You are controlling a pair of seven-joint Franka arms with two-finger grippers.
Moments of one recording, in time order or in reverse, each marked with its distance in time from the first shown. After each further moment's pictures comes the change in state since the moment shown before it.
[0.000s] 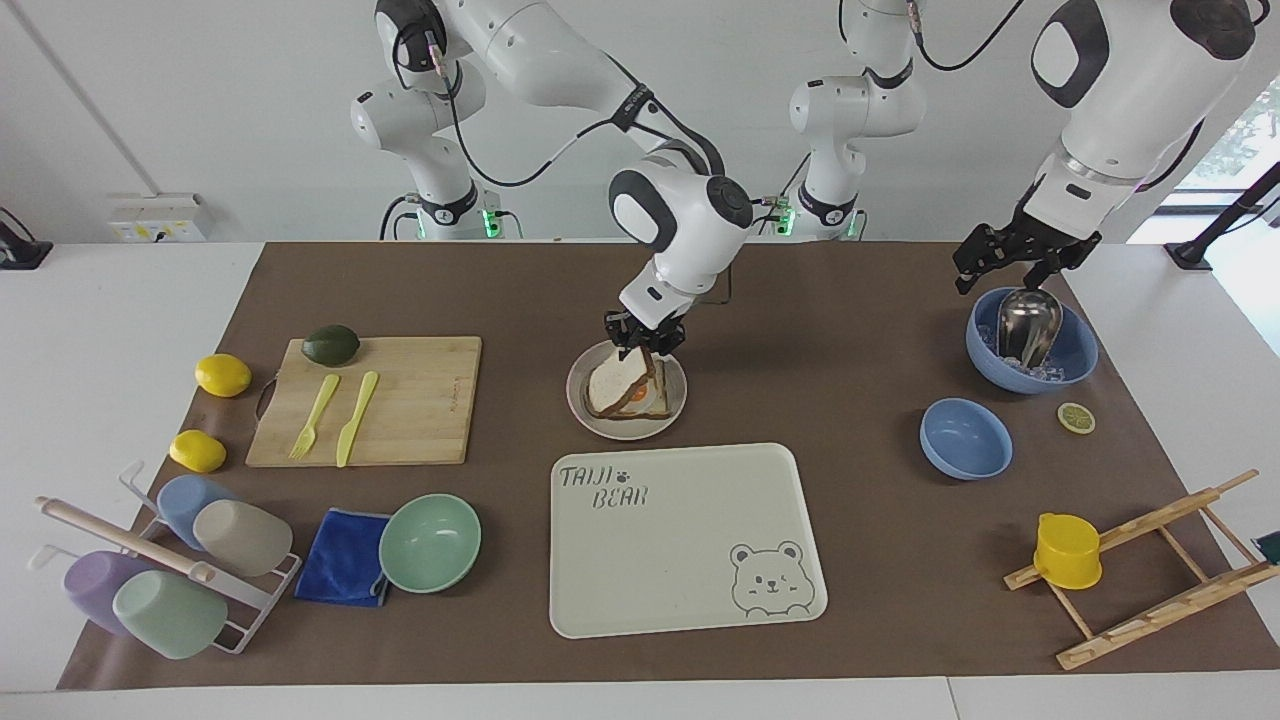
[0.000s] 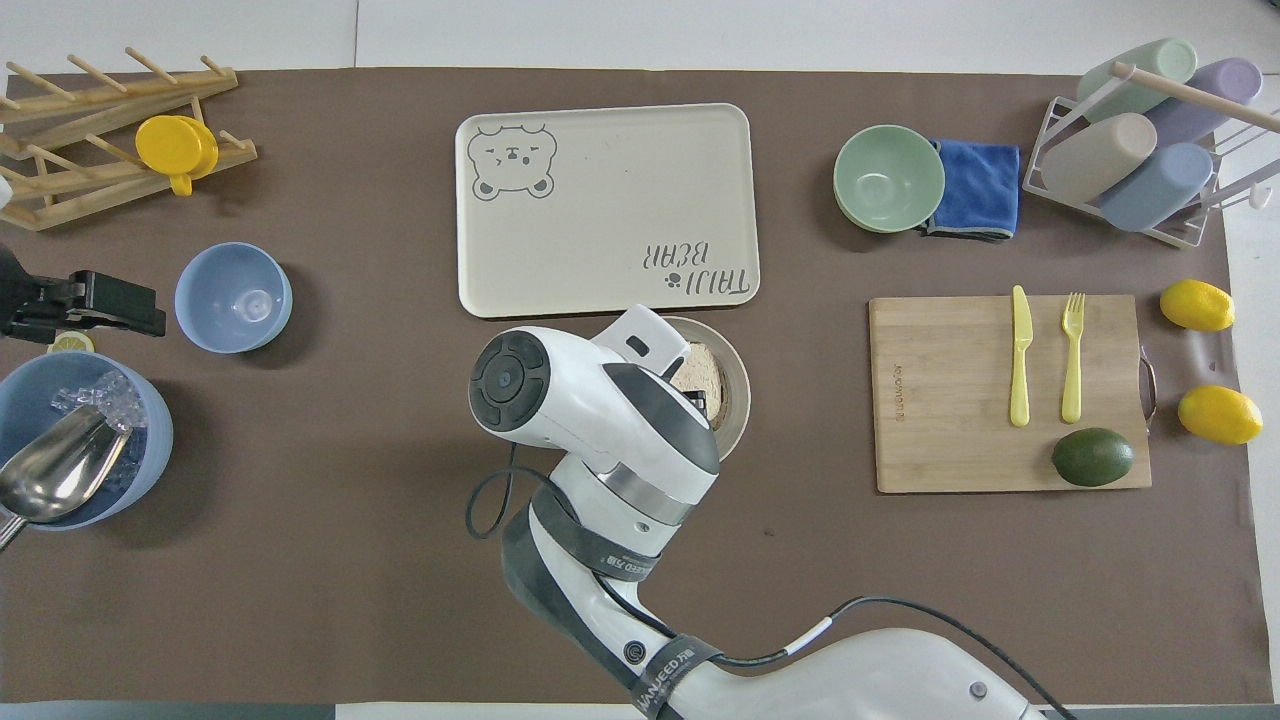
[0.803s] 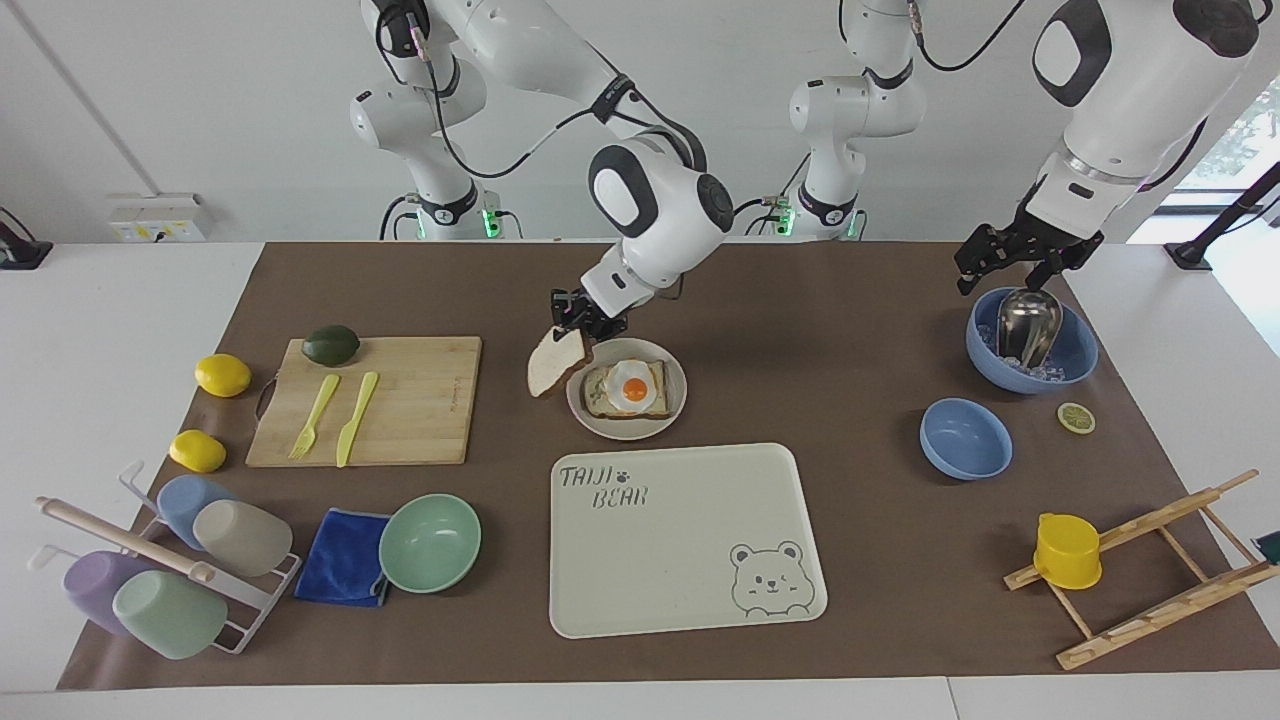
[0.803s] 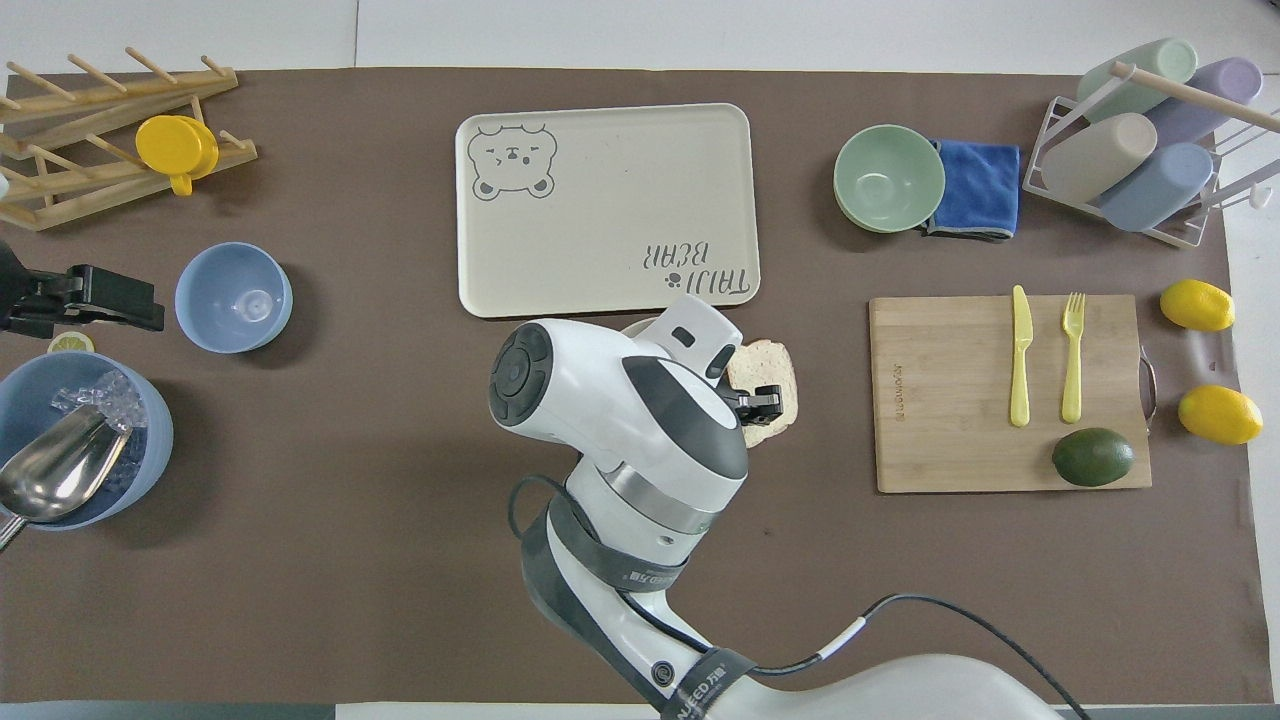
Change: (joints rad) left arm -0.002 0.007 0.000 0.018 0.000 -0.001 0.000; right arm -0.008 -0.055 0.002 0.013 -0.149 -0.279 -0.082
